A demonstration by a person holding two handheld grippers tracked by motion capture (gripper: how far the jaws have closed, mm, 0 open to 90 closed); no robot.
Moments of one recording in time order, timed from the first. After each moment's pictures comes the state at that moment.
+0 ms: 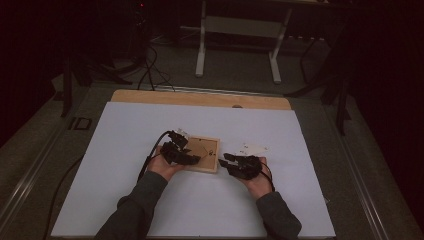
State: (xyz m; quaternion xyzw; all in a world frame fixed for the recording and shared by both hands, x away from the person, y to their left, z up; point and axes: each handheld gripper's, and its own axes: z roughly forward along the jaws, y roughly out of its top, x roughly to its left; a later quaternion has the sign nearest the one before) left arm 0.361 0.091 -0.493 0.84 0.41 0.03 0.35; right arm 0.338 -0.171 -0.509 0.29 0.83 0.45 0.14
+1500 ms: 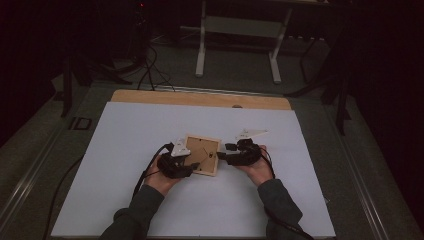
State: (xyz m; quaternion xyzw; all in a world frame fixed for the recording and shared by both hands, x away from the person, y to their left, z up) left arm 0.319 0.092 -0.503 0.84 0.34 0.15 0.39; right arm 0.376 -0.169 -0.494 0.33 0.83 0.44 0.06
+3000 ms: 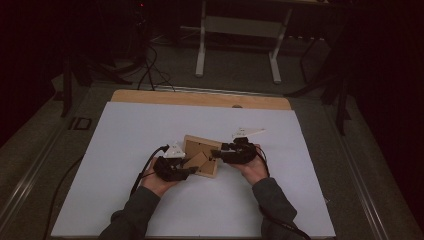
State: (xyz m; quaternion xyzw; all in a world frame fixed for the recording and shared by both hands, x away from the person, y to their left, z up) left arm 0.315 0.104 -0.506 0.84 0.32 0.09 0.42; right arm 0.377 -0.156 -0.491 0.31 0.82 0.48 0.04
